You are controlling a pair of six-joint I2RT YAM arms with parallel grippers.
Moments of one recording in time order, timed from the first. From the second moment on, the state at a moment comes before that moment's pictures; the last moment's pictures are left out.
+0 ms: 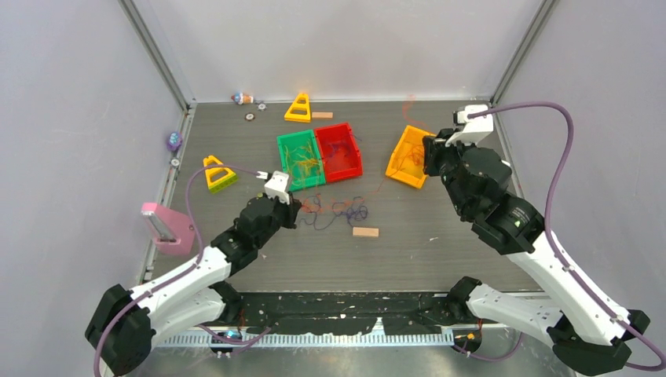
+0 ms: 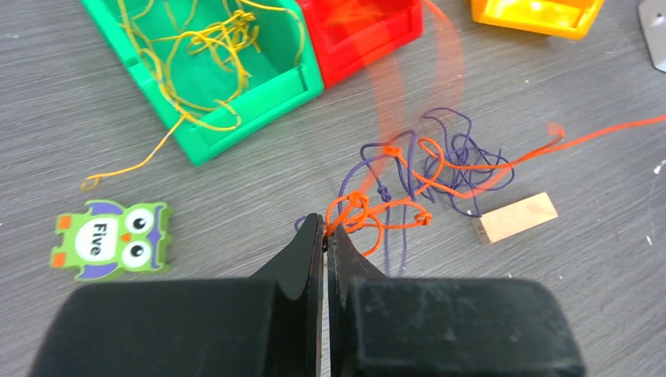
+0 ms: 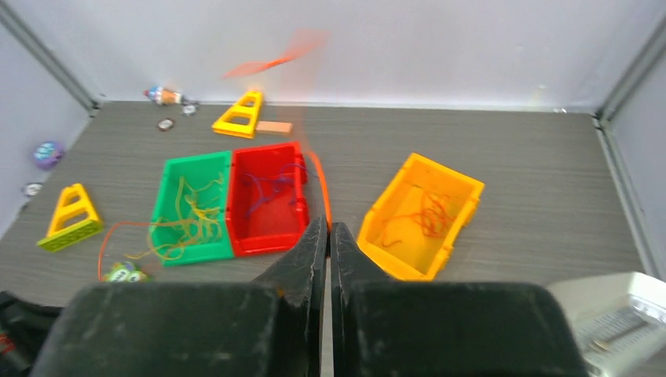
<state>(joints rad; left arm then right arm) -0.69 0.95 0.43 0.18 -0.17 -0.25 0.74 0.88 1.22 -0.41 0.58 0.18</state>
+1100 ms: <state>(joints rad) -0.69 0.67 0.37 -0.17 -0.90 -0.45 0.31 0.99 1.31 -0.73 0.64 0.37</state>
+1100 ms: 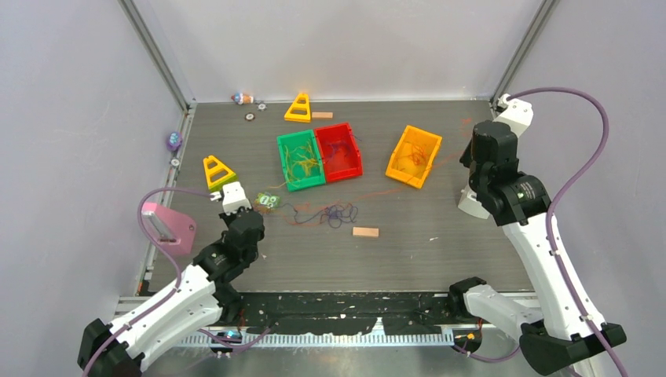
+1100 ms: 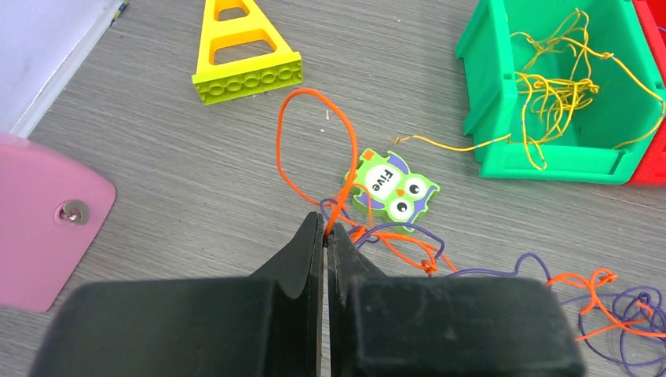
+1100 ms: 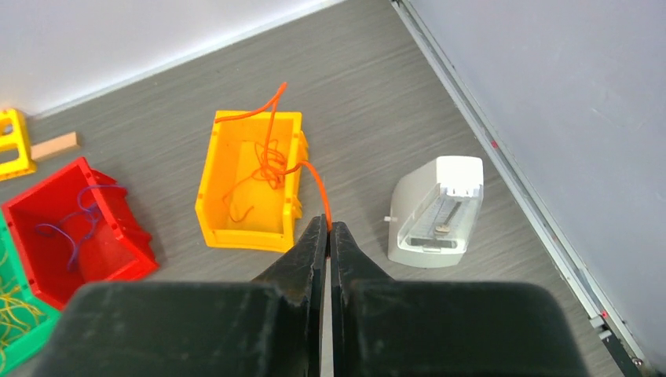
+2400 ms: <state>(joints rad) -0.69 0.66 0.28 0.12 -0.48 -0.18 0.78 1.69 1.15 -0.46 -0.06 0.05</state>
